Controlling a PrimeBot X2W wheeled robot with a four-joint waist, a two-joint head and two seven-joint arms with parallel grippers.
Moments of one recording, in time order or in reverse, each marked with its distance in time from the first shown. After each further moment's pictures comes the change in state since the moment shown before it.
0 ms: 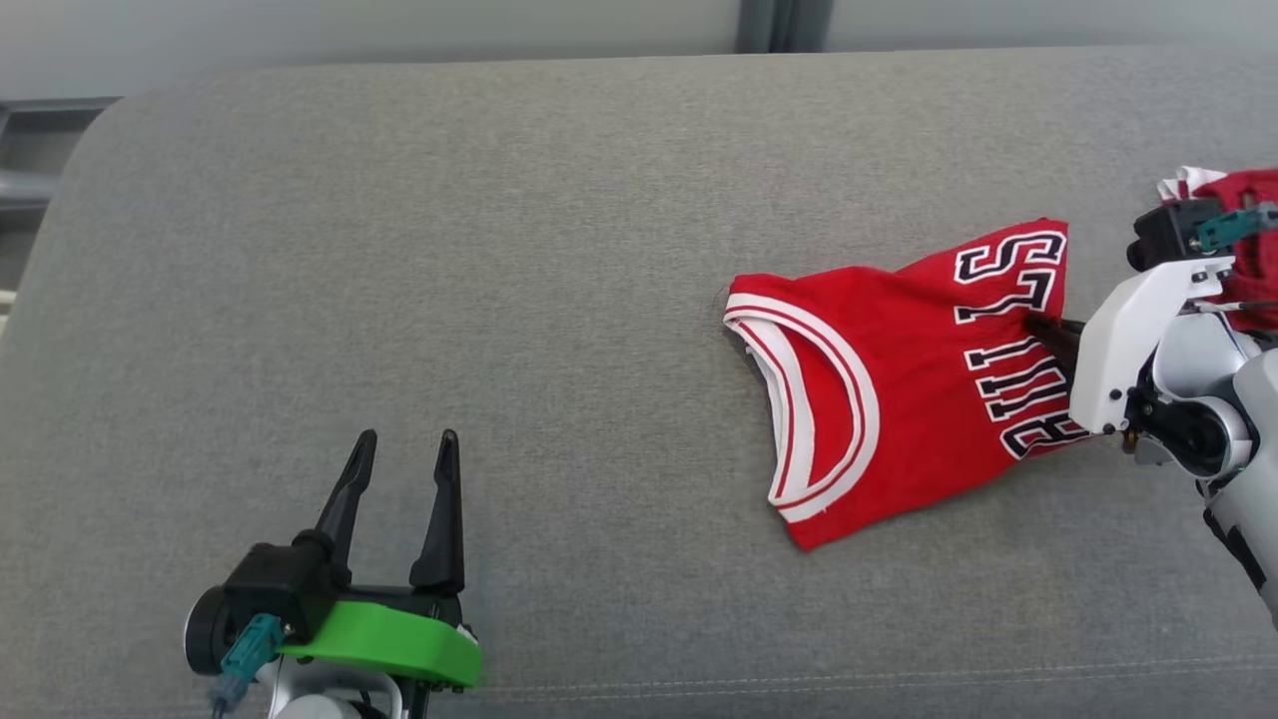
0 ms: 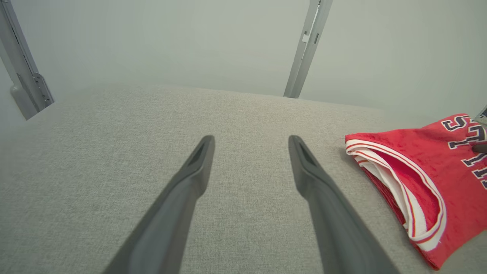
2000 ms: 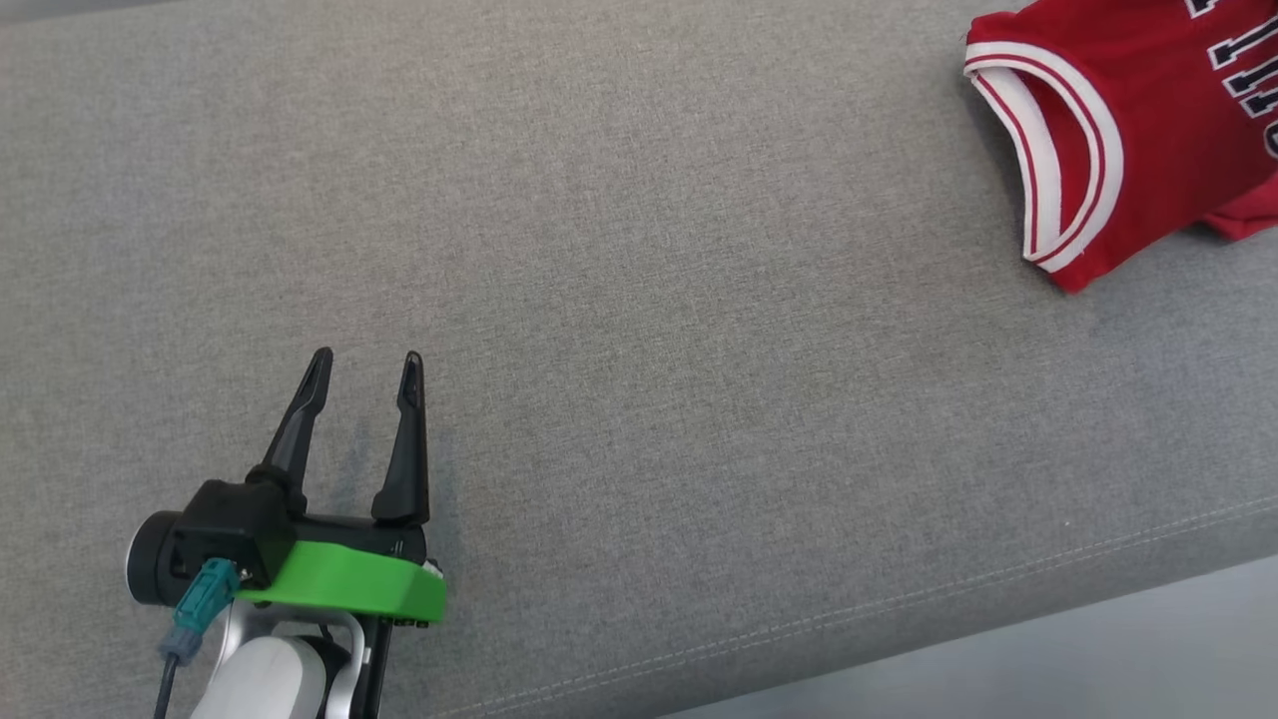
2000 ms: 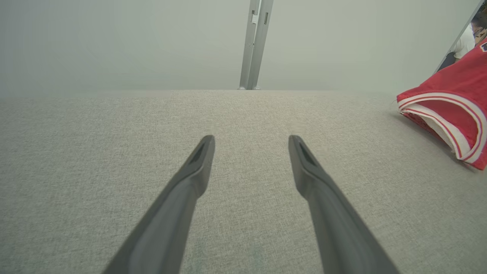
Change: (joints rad) left arm -0.099 0.066 0.009 -0.071 0.026 0.029 0.030; right arm -0.382 -0.033 -0.283 0.130 -0.243 0.000 0.000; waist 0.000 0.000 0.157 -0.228
